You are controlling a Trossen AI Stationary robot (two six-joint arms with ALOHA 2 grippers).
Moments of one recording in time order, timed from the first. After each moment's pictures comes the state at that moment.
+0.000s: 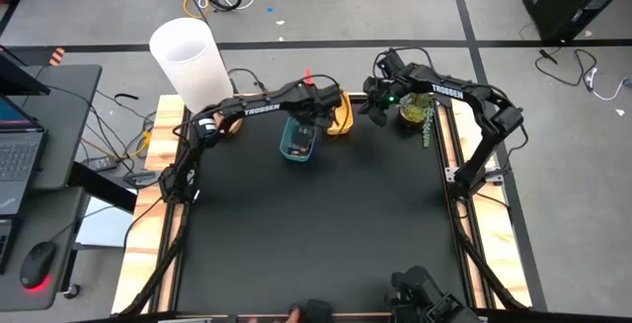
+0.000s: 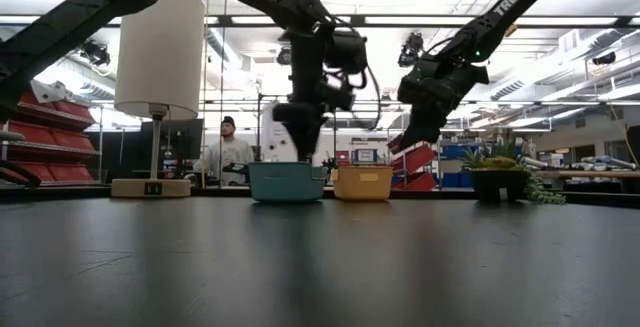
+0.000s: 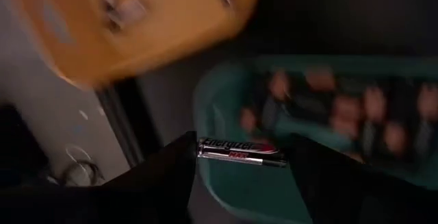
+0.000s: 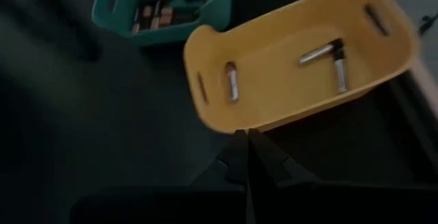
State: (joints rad) left arm 0.41 2.22 2.01 -1.16 -0.29 0.68; right arm -0.92 1.72 1.17 -0.54 -0.66 -0.47
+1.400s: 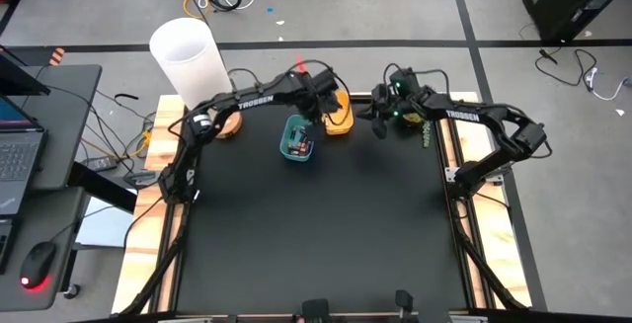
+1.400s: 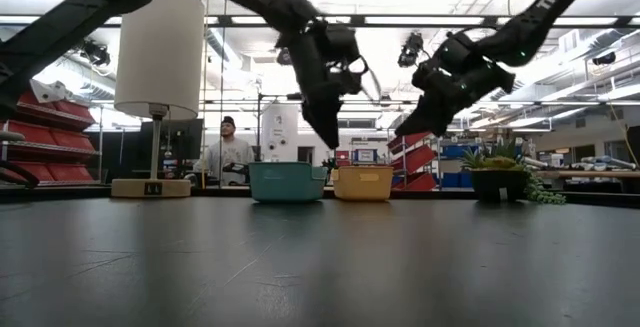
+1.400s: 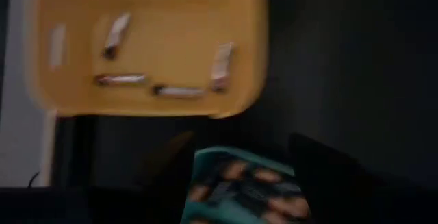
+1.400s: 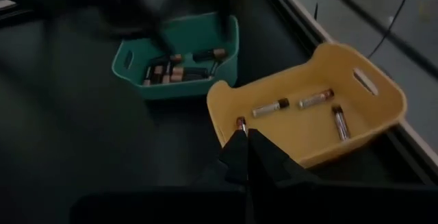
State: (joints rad) left arm 0.47 2.18 2.00 -1.00 0.06 0.34; right arm -0.85 1.49 0.79 0.05 -0.63 -0.23
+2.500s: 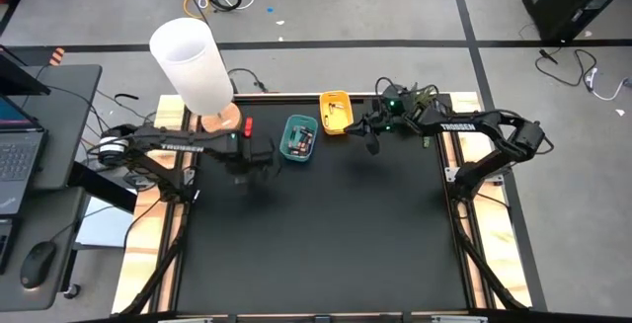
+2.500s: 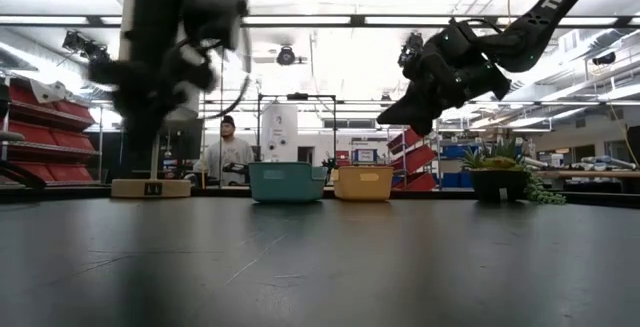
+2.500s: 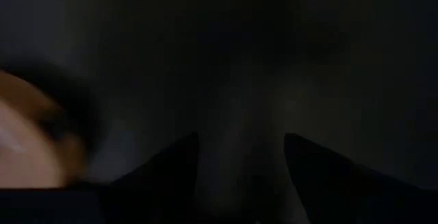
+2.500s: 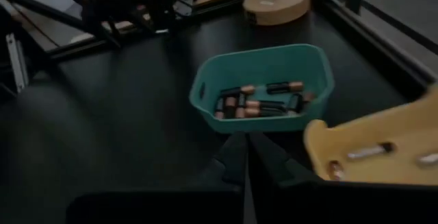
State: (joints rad) left arm 0.15 1.44 0.98 -1.15 -0.17 -0.03; right arm -0.68 1.50 0.67 0.35 -0.66 -0.03
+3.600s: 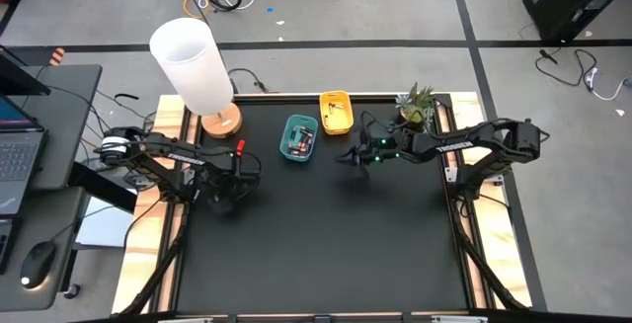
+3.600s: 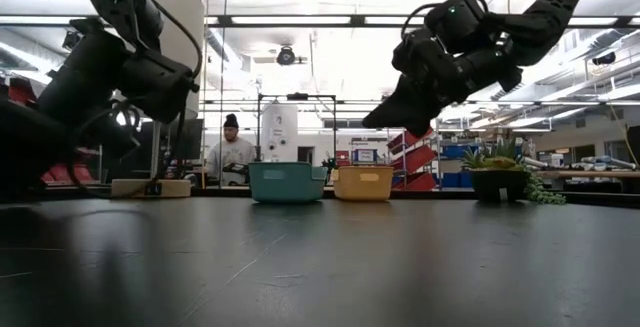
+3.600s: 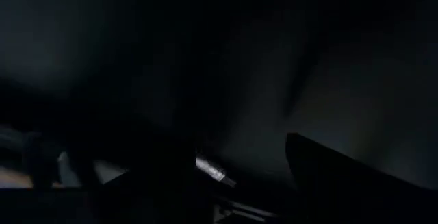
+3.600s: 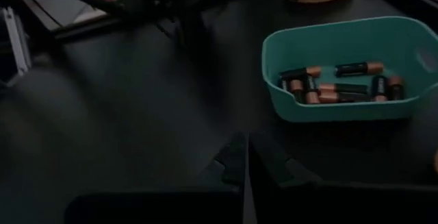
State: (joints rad) left arm 0.10 1.46 0.64 -1.16 0.05 -0.37; right arm -0.31 1.50 0.59 0.46 -0.30 0.12
